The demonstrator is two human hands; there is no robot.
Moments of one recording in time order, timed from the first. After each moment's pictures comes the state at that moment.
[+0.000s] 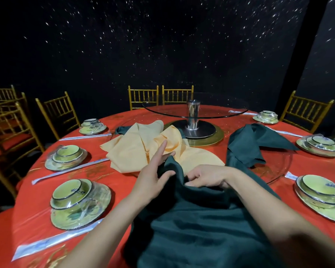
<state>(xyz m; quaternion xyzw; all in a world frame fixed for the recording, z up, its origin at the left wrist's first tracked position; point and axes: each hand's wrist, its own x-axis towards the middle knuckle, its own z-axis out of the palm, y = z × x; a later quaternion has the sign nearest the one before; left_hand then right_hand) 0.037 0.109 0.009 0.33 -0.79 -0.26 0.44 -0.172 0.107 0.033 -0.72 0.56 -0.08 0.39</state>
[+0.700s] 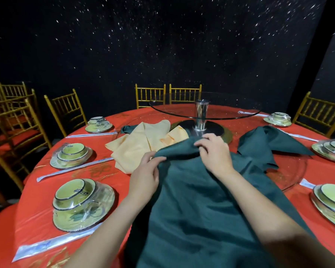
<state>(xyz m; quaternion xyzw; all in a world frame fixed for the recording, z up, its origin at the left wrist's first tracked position) 0.050 0.068 -0.015 0.46 -0.76 -0.05 0.46 -0.167 0.059 0.029 -0.69 0.62 -0.37 -0.11</state>
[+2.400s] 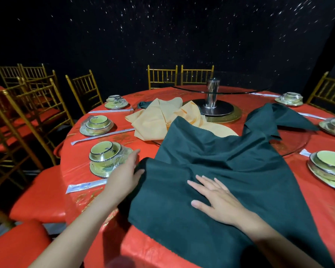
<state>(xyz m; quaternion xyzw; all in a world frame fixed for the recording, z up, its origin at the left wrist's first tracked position) 0.149 0.180 -0.039 0.62 -0.73 -0.09 0.29 -0.134 0.238 -0.078 -0.82 0.55 -0.08 0.08</state>
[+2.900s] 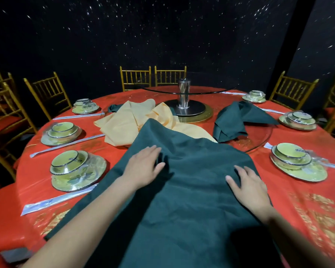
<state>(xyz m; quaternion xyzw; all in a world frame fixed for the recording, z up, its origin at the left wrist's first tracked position) 0.040 0.129 -0.038 0.48 -0.86 -0.01 0.16 -0.267 0.241 -0.092 -0.53 0.82 -0.21 -0.04</state>
